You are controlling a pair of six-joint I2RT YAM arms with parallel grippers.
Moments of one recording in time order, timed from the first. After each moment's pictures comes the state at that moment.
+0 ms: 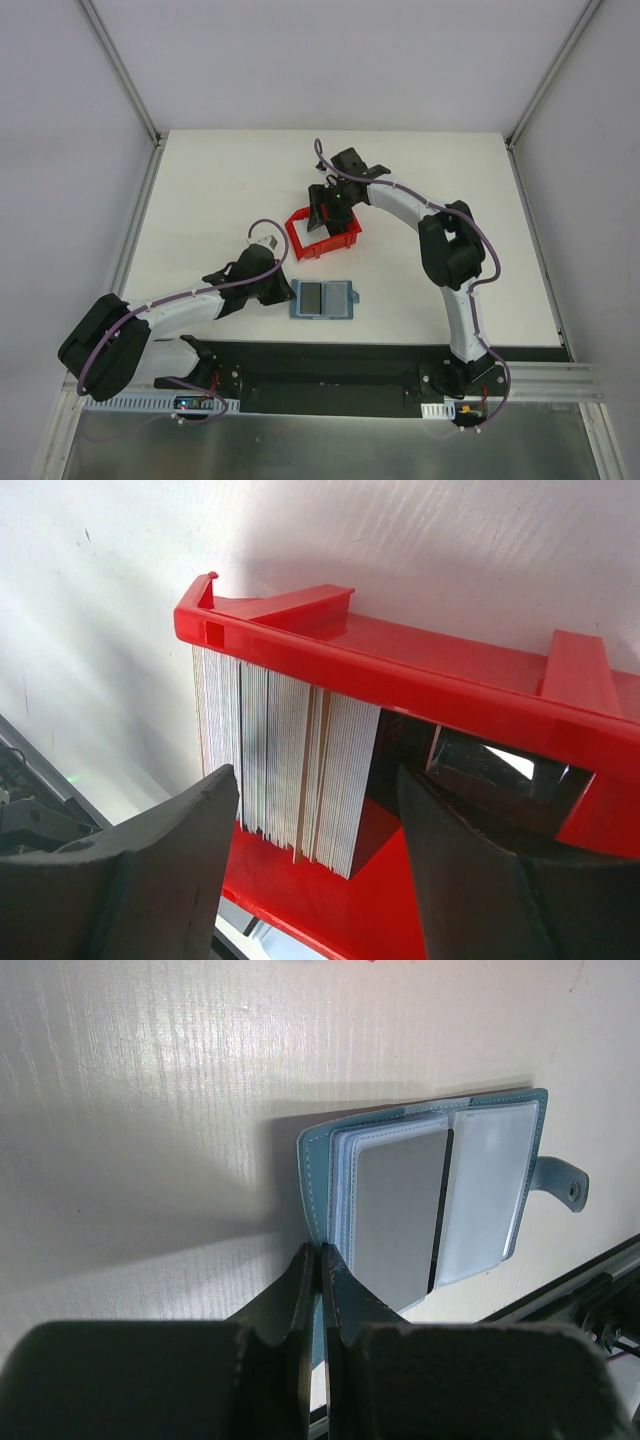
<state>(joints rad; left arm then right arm) -0.67 1.21 0.42 -0.05 0.12 -0.86 0.60 2.18 1.76 -0.63 -0.43 0.31</state>
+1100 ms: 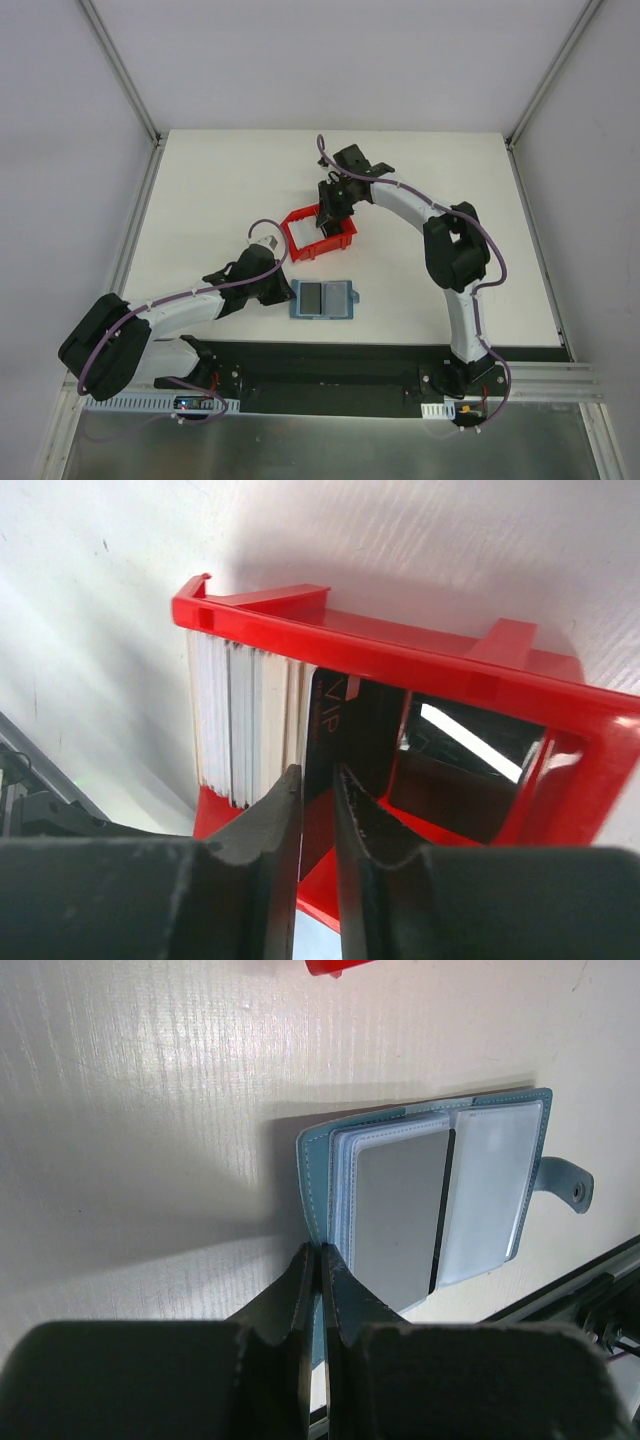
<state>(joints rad) -0.67 1.21 0.42 -0.05 0.12 -0.86 0.59 2.14 1.75 -0.63 -0.42 0.32</state>
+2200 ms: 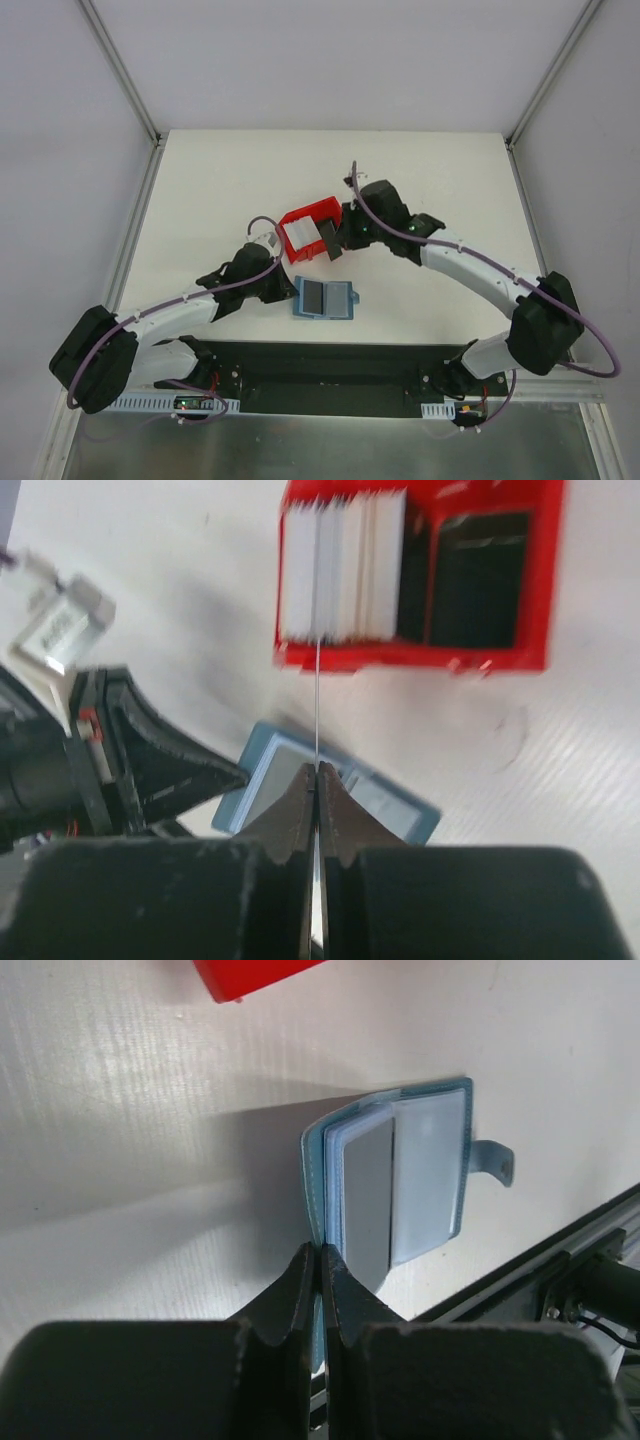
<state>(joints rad) -0.67 1.15 0.42 -0.06 0.16 -0.86 0.70 1.49 1.19 -0.38 -0.14 0.42</state>
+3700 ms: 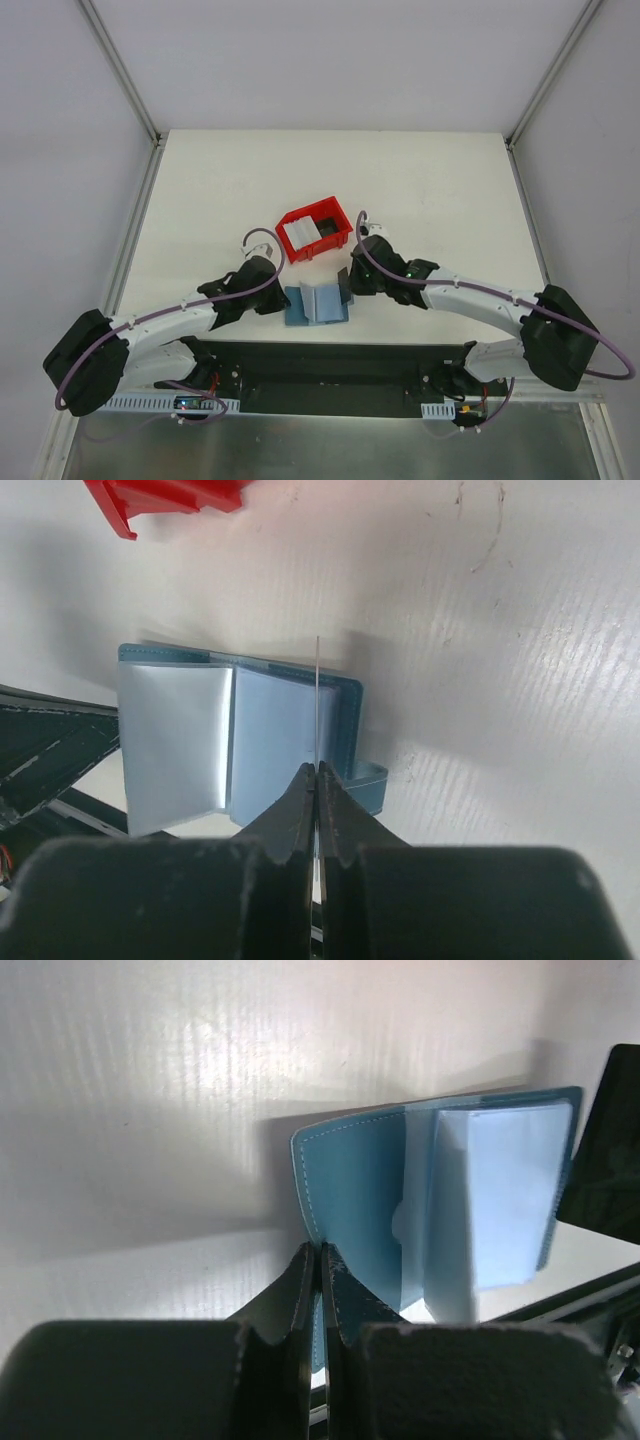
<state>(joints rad) -0.77 1.07 0.40 -0.18 -0.03 -0.93 0.93 1.33 0.77 -0.29 0.15 0.78</state>
